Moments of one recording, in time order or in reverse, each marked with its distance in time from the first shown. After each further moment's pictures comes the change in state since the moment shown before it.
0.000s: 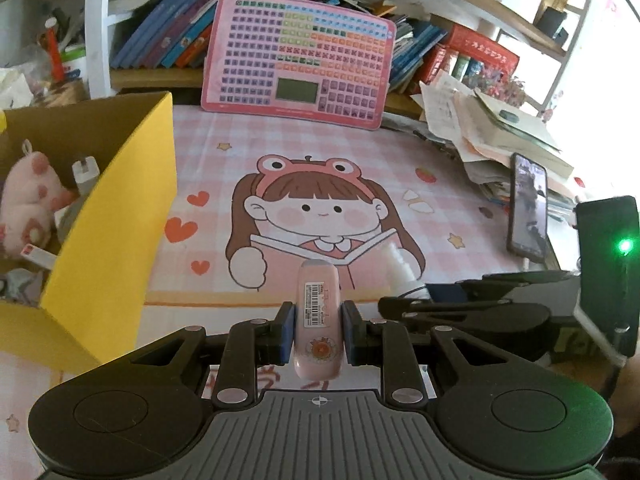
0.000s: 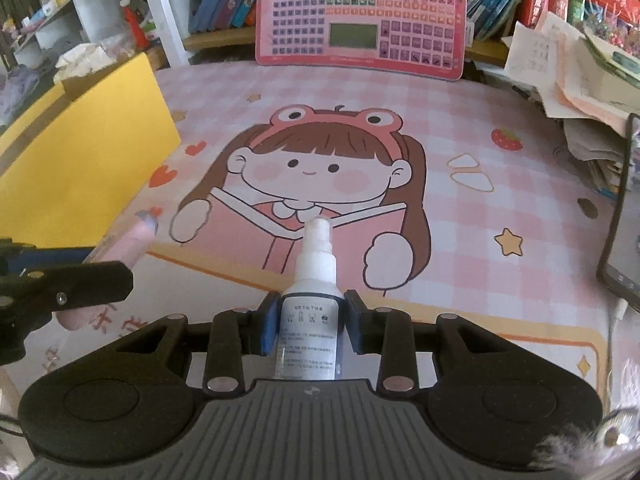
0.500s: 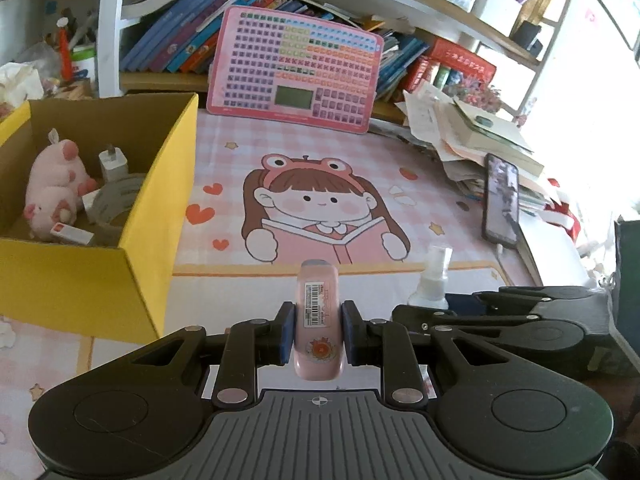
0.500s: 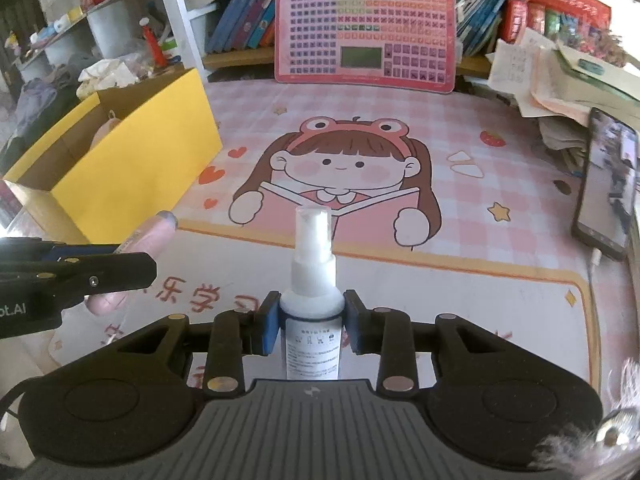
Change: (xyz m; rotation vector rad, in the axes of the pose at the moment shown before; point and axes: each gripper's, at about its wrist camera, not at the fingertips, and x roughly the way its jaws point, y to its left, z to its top) left arm -0.050 0.026 -0.025 0.017 -0.018 -0.083; right arm -0.057 0.048 -0.035 0.050 -0.053 -0.045
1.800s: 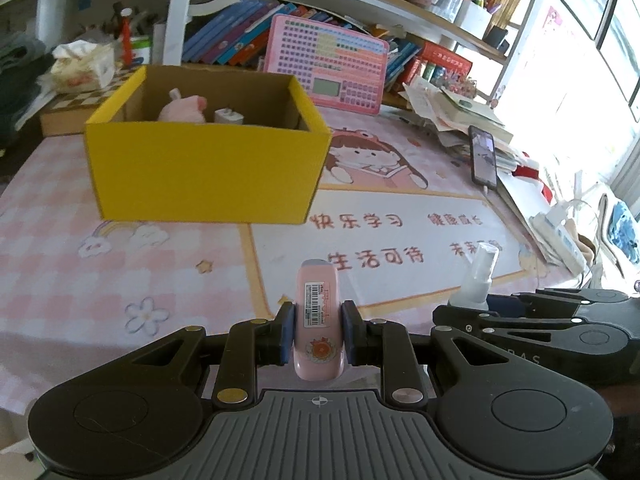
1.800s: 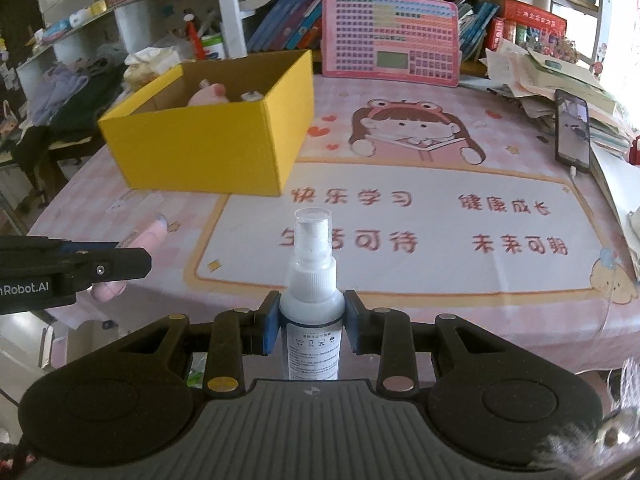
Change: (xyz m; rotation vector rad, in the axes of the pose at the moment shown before) left arm -0.146 0.132 -0.099 0.050 0.005 -0.067; right arm -0.083 0.195 -0.108 0.048 -0.043 -0.118
